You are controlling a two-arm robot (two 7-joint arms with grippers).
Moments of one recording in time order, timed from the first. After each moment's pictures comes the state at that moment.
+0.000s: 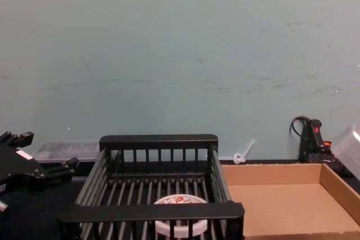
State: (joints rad) left arm -0.20 0.60 0.45 -1.41 -0.25 -0.12 0.03; right arm 0.27 0.63 -0.65 -1.51 0.43 0.27 0.65
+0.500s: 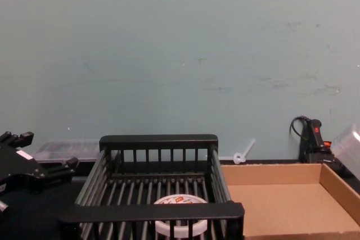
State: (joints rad) left arm -0.20 0.60 0.45 -1.41 -0.25 -0.12 0.03; right arm 0.27 0.63 -0.65 -1.51 0.43 0.27 0.65
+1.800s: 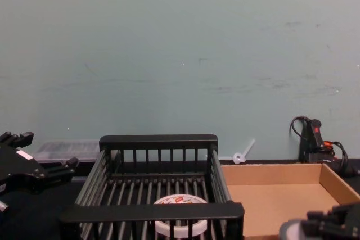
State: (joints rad) left arm -0.20 0.60 0.45 -1.41 -0.25 -0.12 0.03; right arm 0.23 0.67 -0.49 -1.53 0.44 0.20 0.53
